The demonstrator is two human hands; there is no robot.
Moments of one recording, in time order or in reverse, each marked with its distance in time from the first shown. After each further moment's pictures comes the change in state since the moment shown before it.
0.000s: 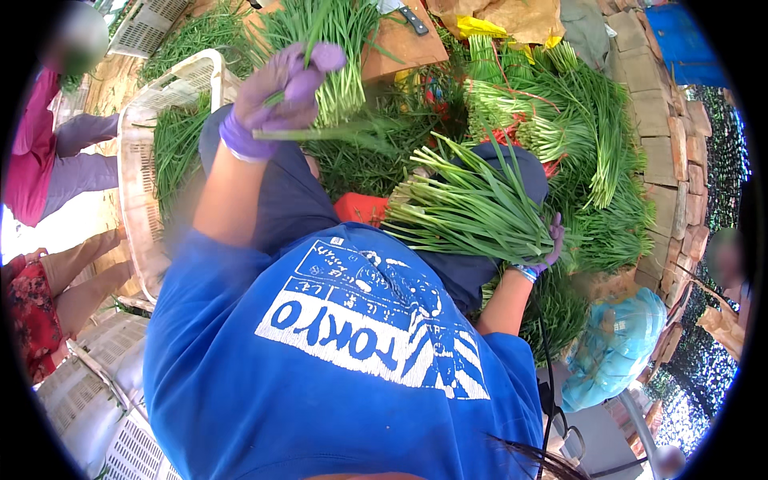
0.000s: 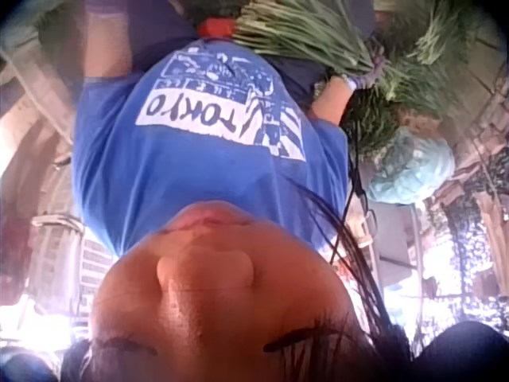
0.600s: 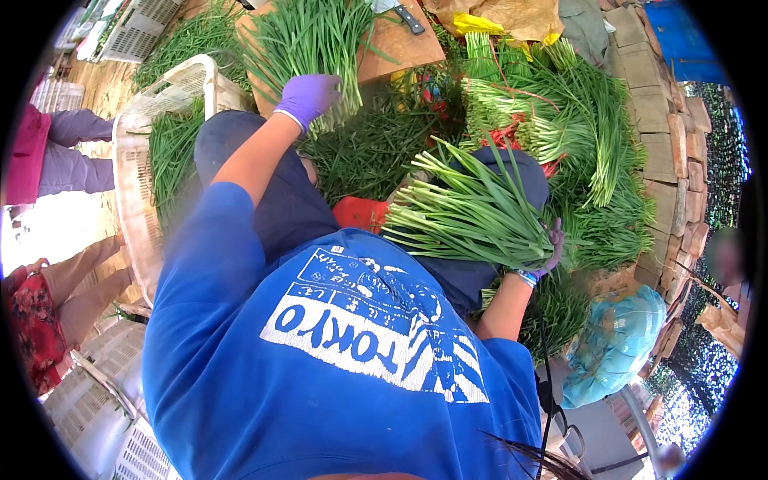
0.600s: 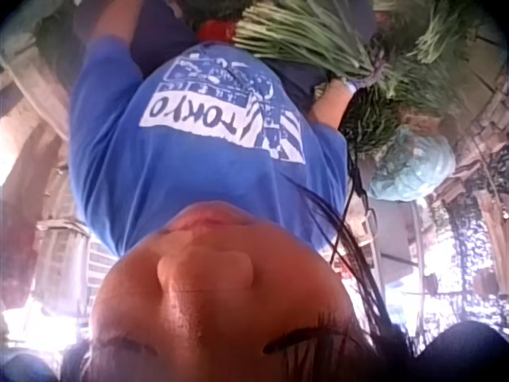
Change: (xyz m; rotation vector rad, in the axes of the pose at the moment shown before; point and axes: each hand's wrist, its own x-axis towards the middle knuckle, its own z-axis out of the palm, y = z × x) left_hand 0.007 -0.025 -0.113 2.327 0.689 -0.508; right_hand -0.005 0.000 0.010 -0.116 0.069 -0.042
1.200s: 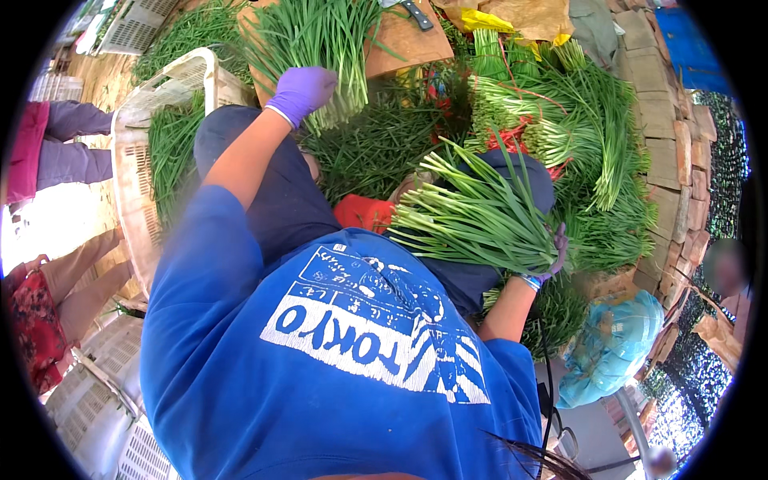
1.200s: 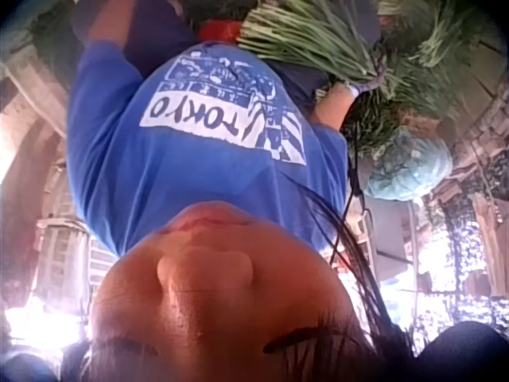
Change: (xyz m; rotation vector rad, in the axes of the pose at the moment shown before) left_hand 0.001 -0.014 -0.006 0.137 0.029 0.074; right_hand 0.011 -0.001 -0.019 -0.012 -0.010 -0.011
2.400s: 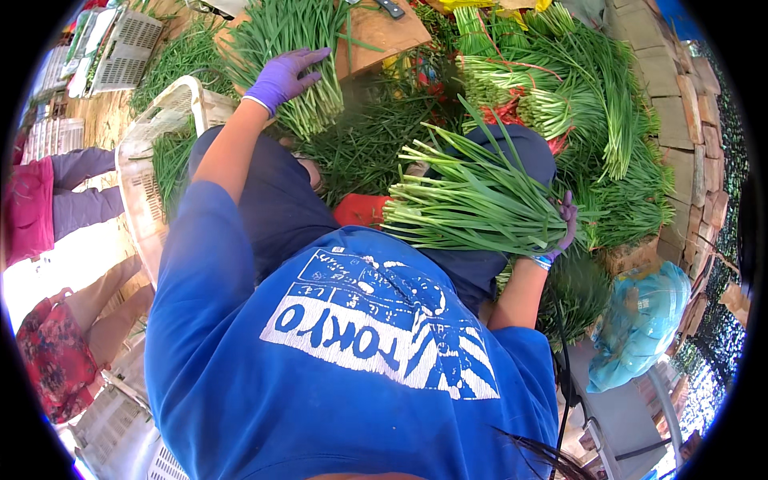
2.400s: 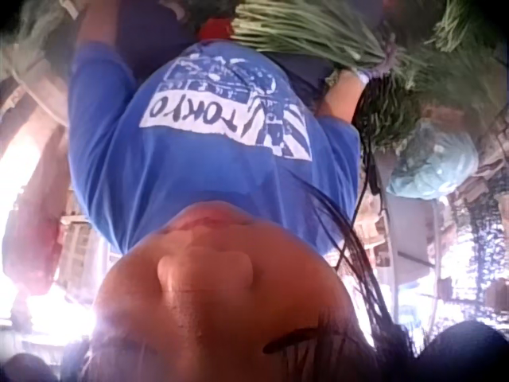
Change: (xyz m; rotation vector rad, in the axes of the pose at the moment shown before) left_hand 0.038 -0.029 0.006 -0.089 0.001 0.221; right_hand 0.005 0.006 -0.004 0.226 -0.192 0.118
